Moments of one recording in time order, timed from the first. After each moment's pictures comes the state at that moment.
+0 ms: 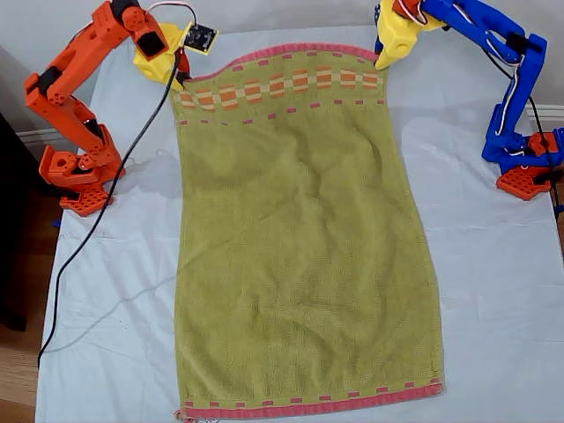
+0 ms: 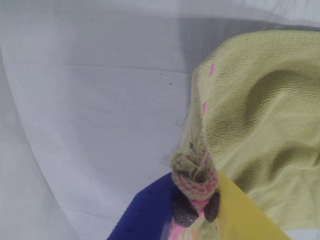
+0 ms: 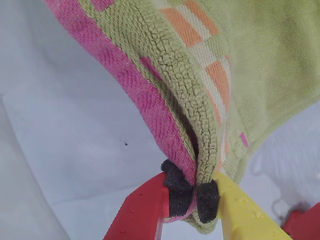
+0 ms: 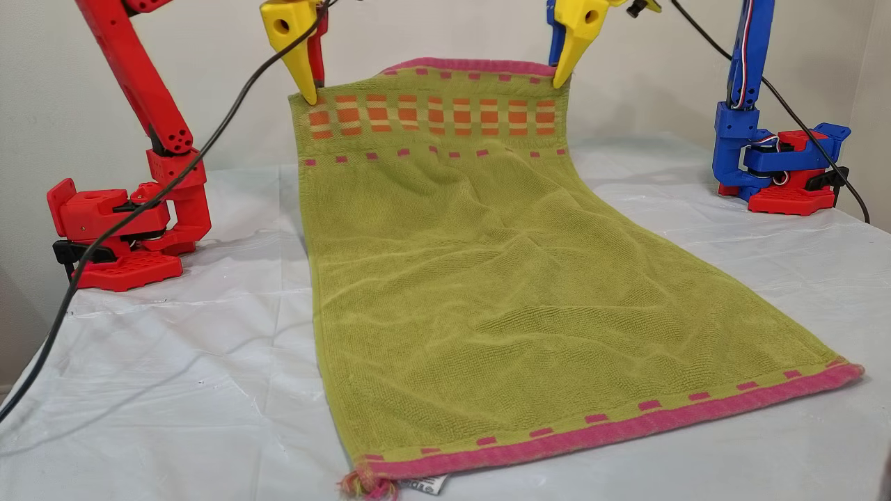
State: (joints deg) arm 0 -30.1 114.9 68.3 117.6 -41.9; arm 1 21.8 88.9 58.2 103.2 61.6
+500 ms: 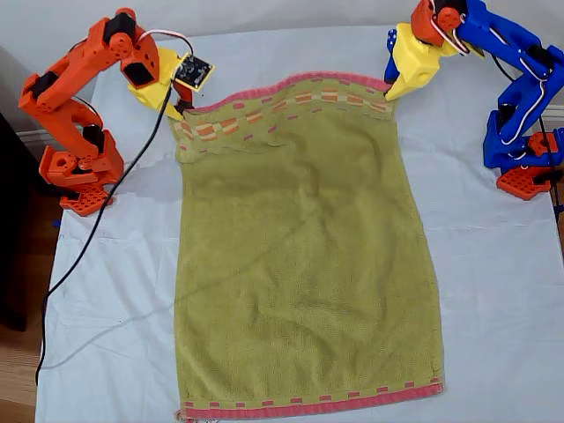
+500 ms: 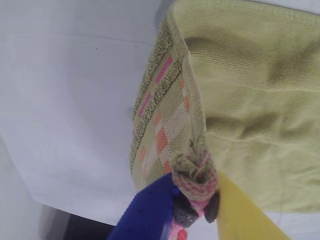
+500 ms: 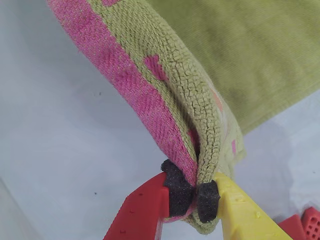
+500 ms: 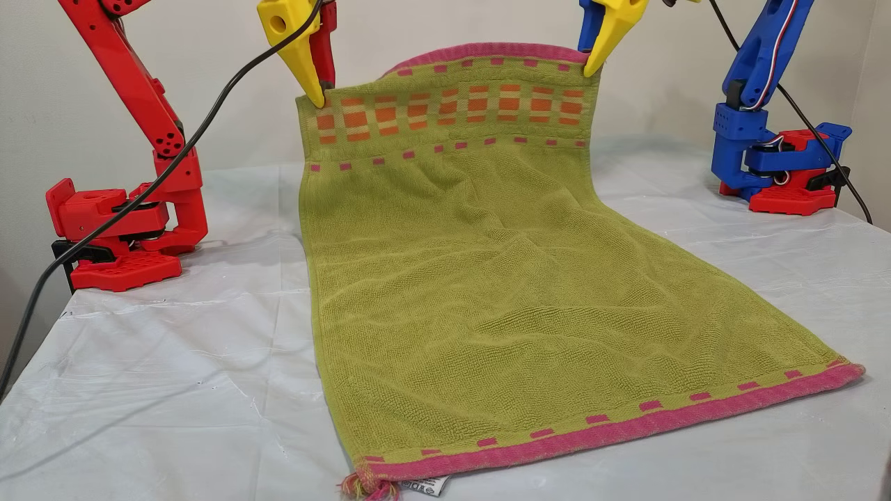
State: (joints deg) arm 0 -7.6 116.5 69.3 117.6 -52.2; arm 1 2.5 100.5 63.8 103.3 74.1
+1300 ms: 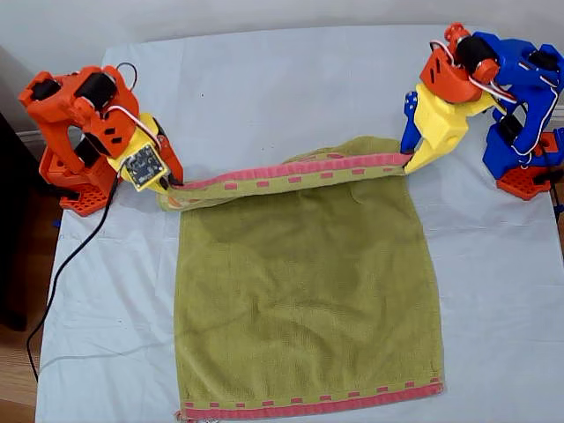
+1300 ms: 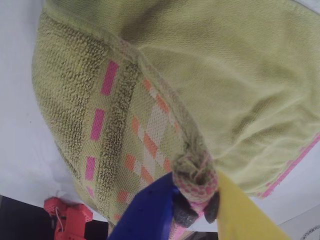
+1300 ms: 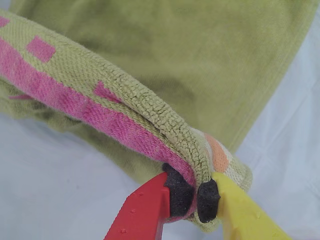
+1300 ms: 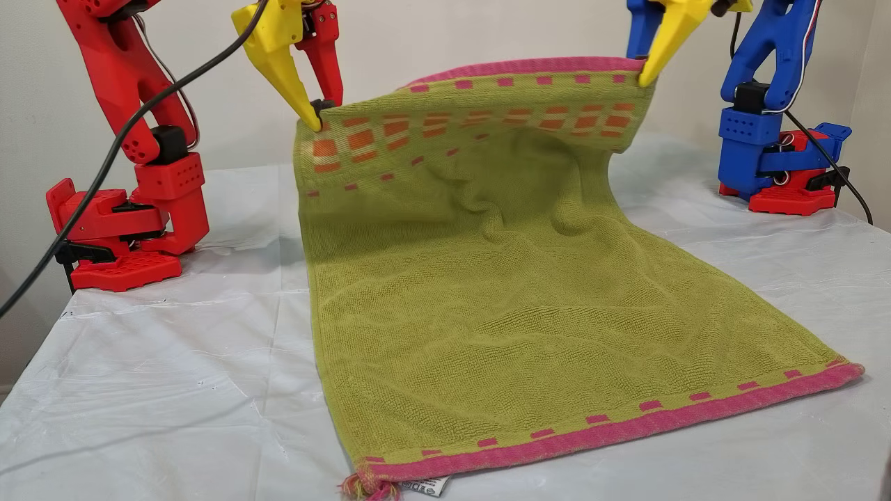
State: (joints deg) arm 0 29.5 110.5 65.7 112.5 -58.4; arm 1 -28.4 98.5 63.2 102.7 98.3
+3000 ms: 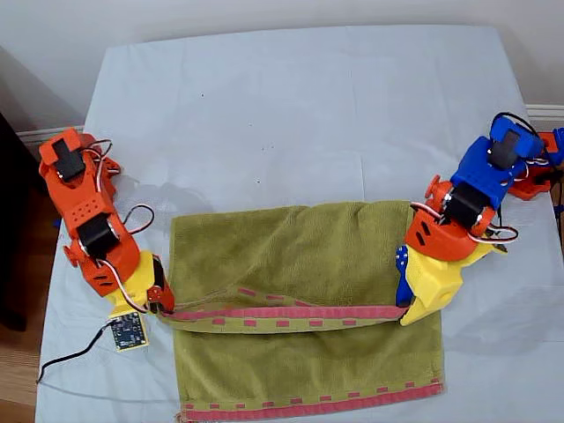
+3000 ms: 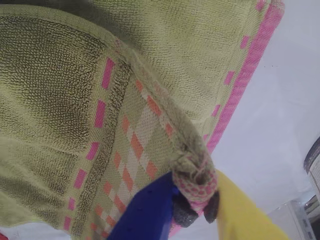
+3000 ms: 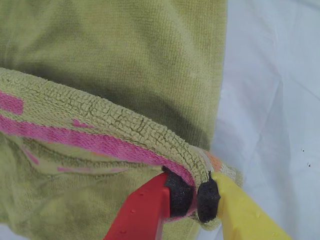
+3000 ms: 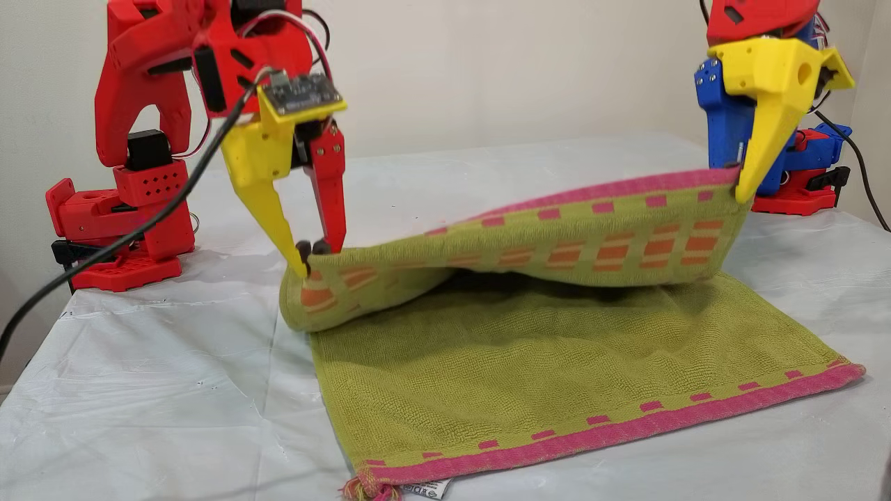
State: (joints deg) arm 0 56.2 59.9 22.1 114.3 -67.9; arm 1 -56.4 37.3 -1.2 103.3 125.0
